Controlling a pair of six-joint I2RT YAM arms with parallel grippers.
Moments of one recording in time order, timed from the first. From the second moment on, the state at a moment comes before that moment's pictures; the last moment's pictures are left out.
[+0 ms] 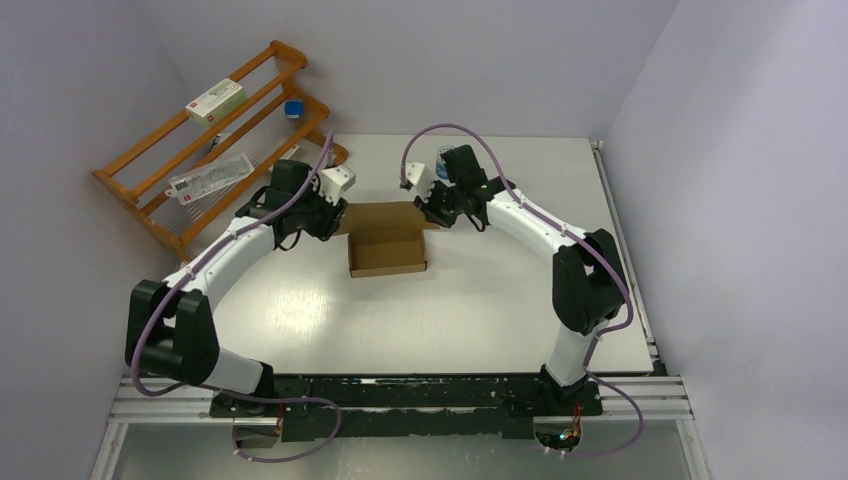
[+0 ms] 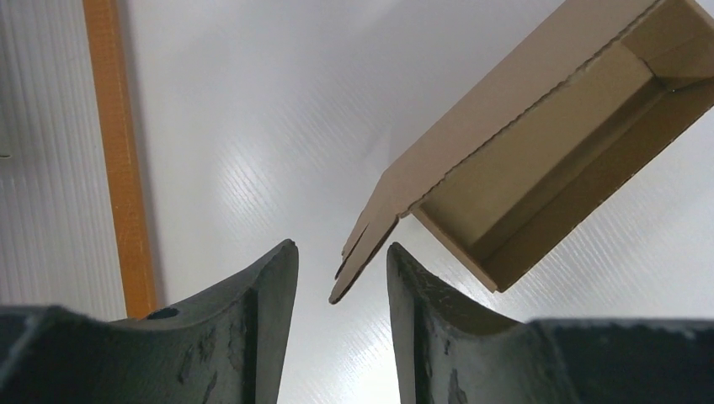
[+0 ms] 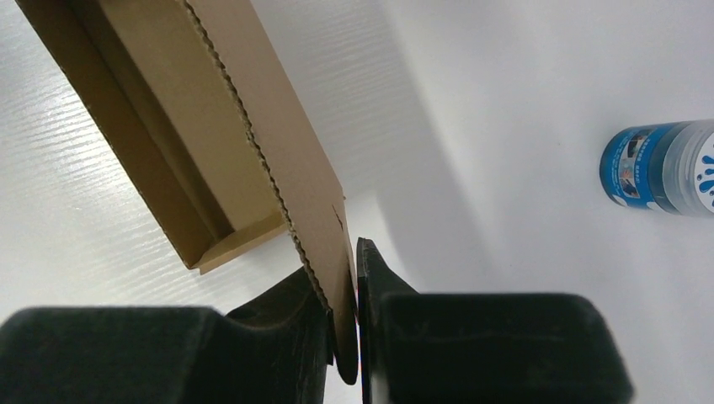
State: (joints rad) left arm -0.28 1.43 1.03 -0.36 0.21 0.34; right arm 0.53 1.80 1.39 -0.44 -0.35 -0.63
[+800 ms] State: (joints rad) left arm -0.30 1.49 1.04 -0.37 0.24 0.18; right arm 0.55 1.78 1.36 -0.38 -0.29 -0.37
